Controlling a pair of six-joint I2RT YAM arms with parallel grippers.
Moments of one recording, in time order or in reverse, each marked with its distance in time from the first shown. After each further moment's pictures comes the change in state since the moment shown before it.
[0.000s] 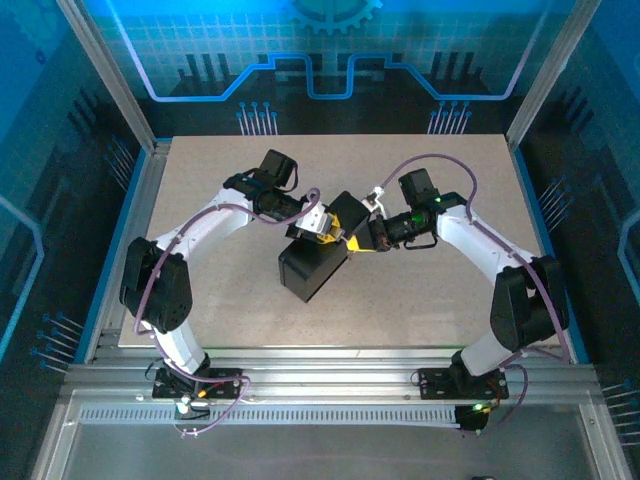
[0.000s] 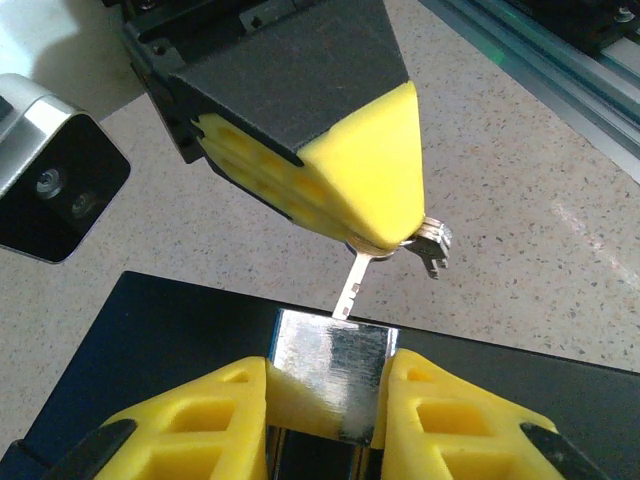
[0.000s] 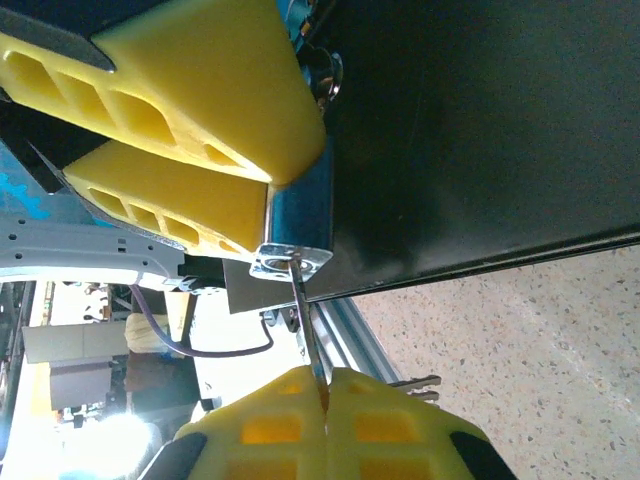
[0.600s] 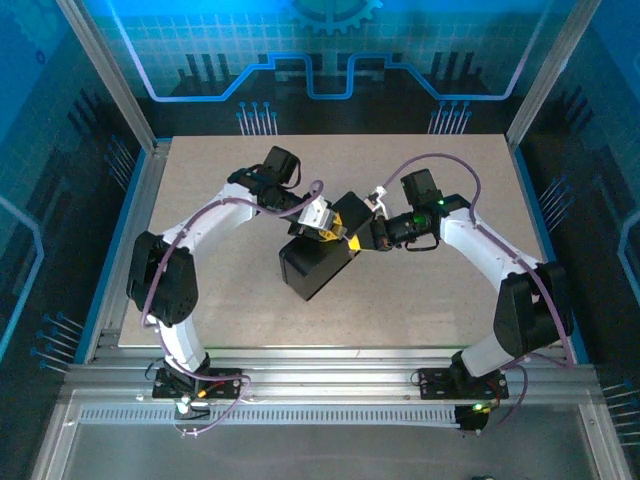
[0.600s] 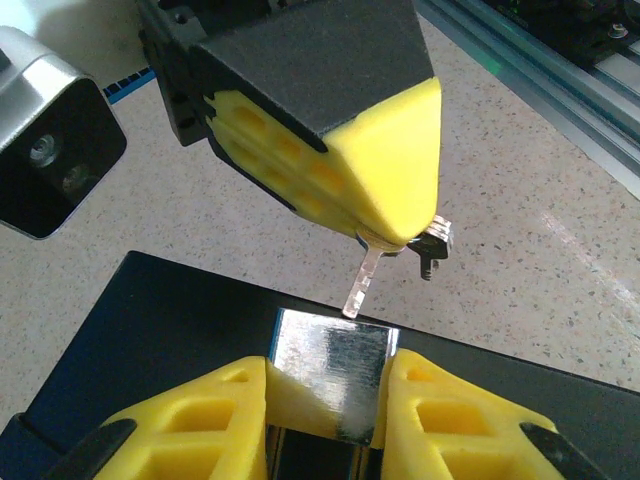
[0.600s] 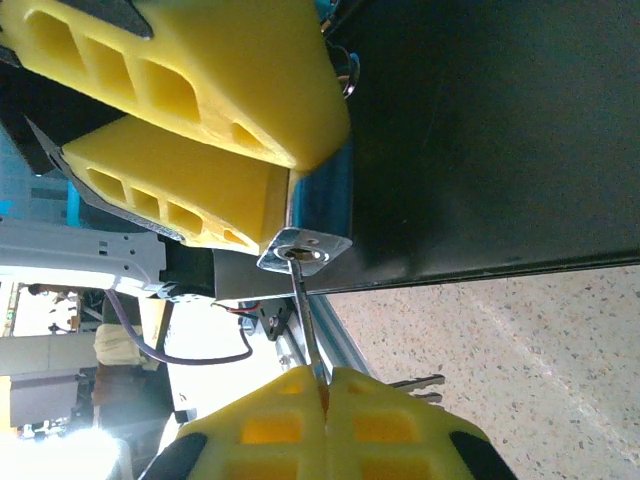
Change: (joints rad) left arm 0.003 0.049 0.058 -0.043 0.025 -0.002; right arm 0.000 -0.039 -0.019 0.024 0.051 -0.001
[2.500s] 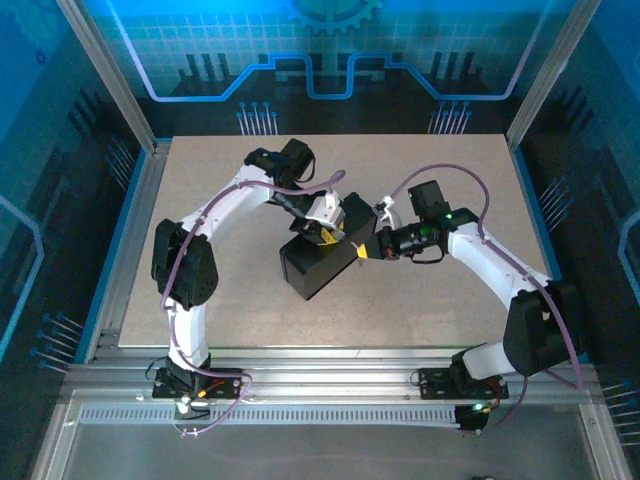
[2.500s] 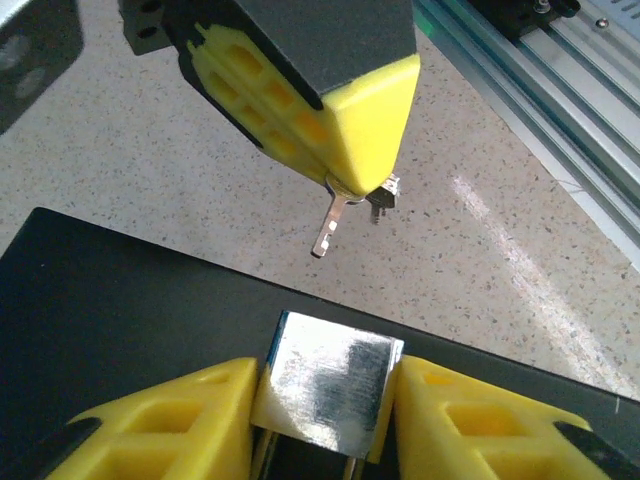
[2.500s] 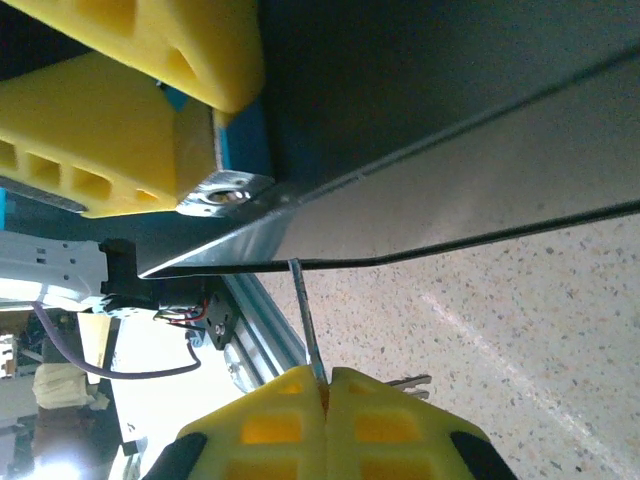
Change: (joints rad) left arm -0.037 0.182 0.318 -0.421 -0.106 0.090; right arm -0.009 -0.106 -0.117 0.048 0.130 0.024
